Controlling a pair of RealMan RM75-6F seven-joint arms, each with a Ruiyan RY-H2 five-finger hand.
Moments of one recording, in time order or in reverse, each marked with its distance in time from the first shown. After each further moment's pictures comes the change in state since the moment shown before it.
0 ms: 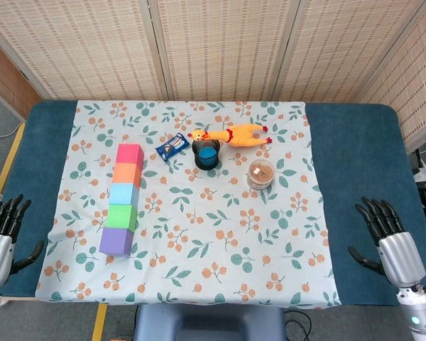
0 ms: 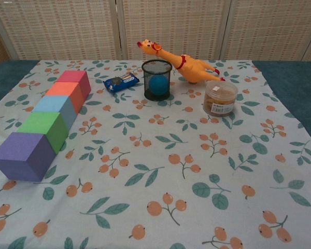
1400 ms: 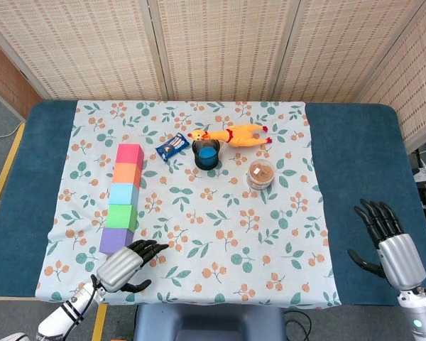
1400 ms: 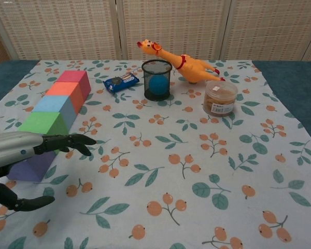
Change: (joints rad) left arm -0.346 -0.168 0.143 -0.153 0.111 -0.584 0.039; right arm -0.007 0.024 -0.009 -0.026 -0.025 0.011 0.011
